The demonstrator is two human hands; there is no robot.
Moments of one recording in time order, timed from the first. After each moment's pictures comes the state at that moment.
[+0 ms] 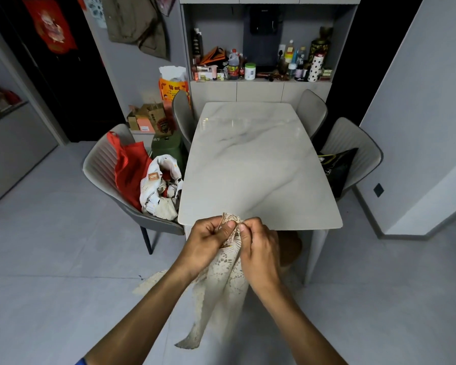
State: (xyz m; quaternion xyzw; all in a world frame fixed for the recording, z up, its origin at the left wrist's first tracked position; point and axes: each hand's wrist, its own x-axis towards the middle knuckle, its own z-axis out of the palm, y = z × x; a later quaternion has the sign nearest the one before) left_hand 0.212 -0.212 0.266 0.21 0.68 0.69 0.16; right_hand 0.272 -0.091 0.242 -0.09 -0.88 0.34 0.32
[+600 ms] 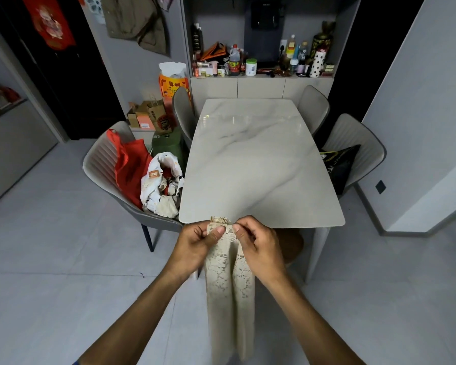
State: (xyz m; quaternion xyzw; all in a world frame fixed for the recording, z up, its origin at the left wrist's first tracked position) left_hand 0.202 -0.236 0.245 0.21 0.69 0.68 0.13; right_hand 0.259 -0.077 0.240 -0.02 -0.85 0.47 0.23
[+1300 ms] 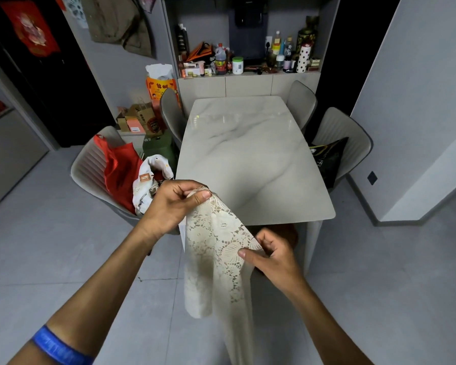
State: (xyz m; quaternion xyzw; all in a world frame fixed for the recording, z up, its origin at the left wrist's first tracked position) left_hand 0.163 -0.221 0.327 0.31 0.75 0.58 0.06; right_hand 0.301 -0.026 0.217 -0.04 -0.73 0.67 0.11
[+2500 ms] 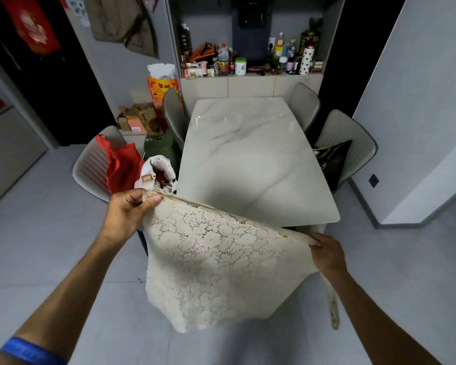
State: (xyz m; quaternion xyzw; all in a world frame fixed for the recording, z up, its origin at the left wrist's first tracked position) left_hand 0.105 -0.320 0.280 0.21 0.81 0.55 -0.03; right_hand 0.280 0.085 0.152 -0.30 -0.88 0.35 0.10
